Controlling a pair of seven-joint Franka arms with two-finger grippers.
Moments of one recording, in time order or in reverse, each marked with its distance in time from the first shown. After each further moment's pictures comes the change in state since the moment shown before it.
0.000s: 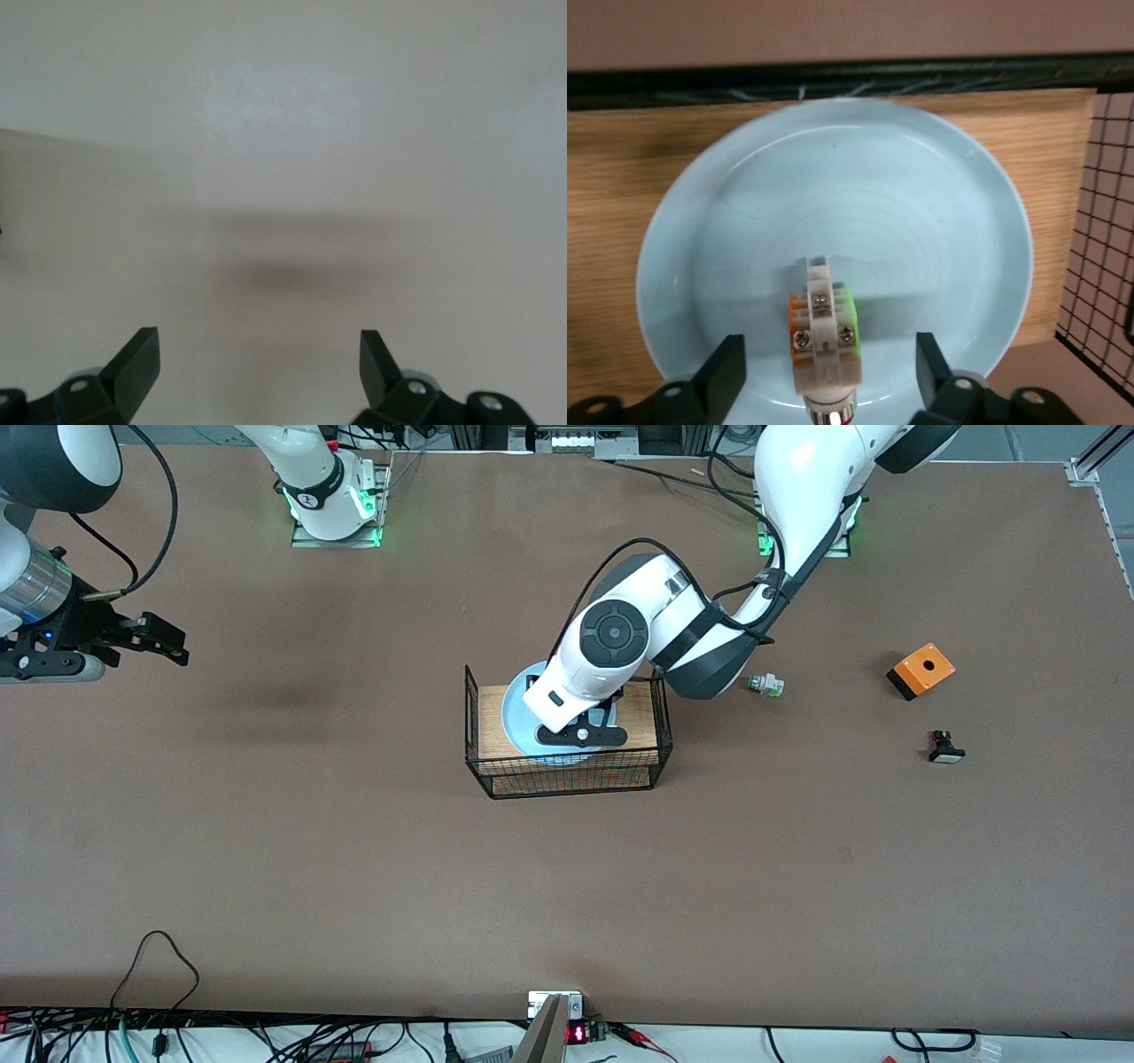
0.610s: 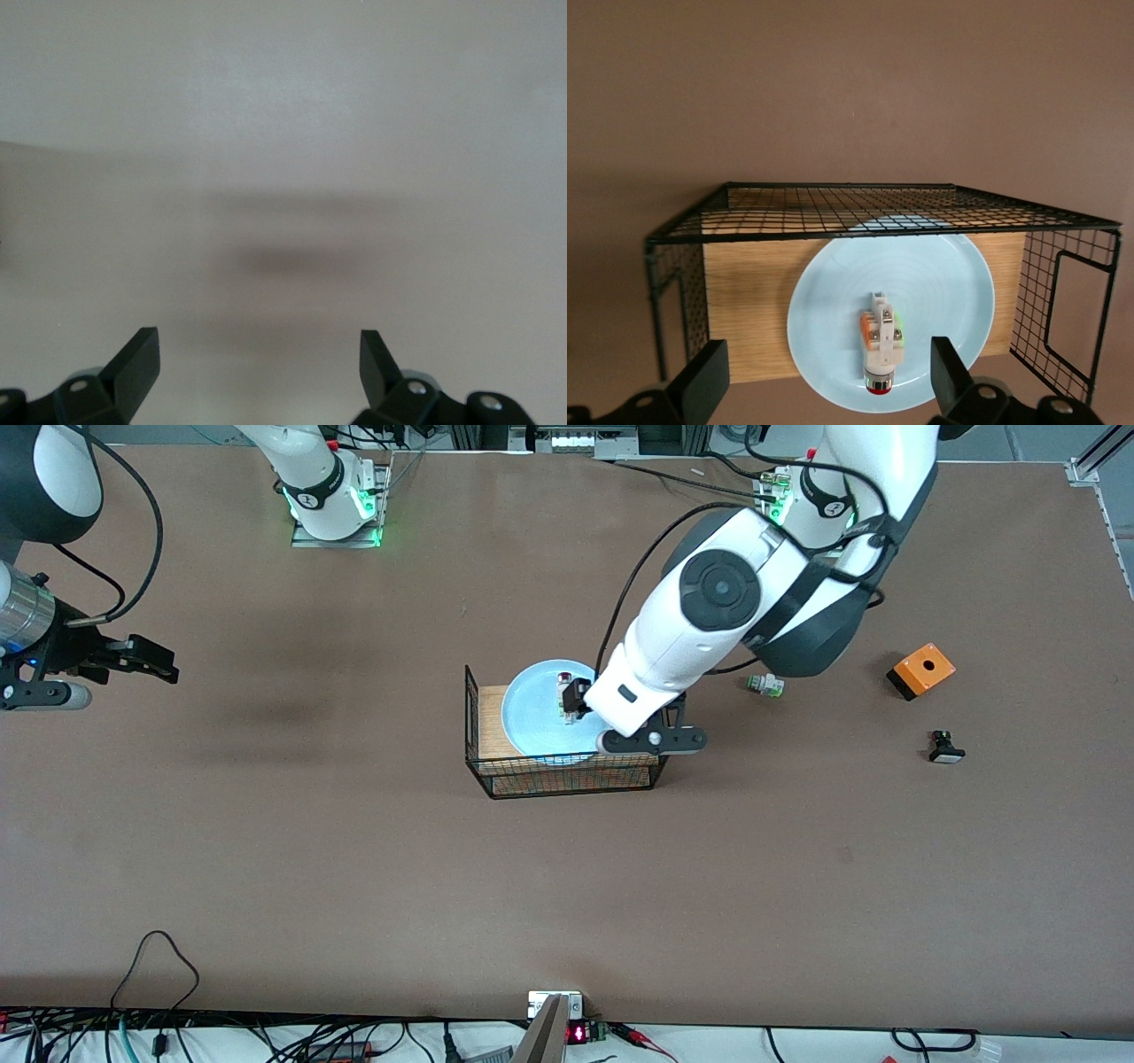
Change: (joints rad) left arm 0.121 -0.157 0.002 0.030 0.002 -0.075 0.014; right arm -0.005 0.116 -0.005 0.157 0.000 -0.080 0.000
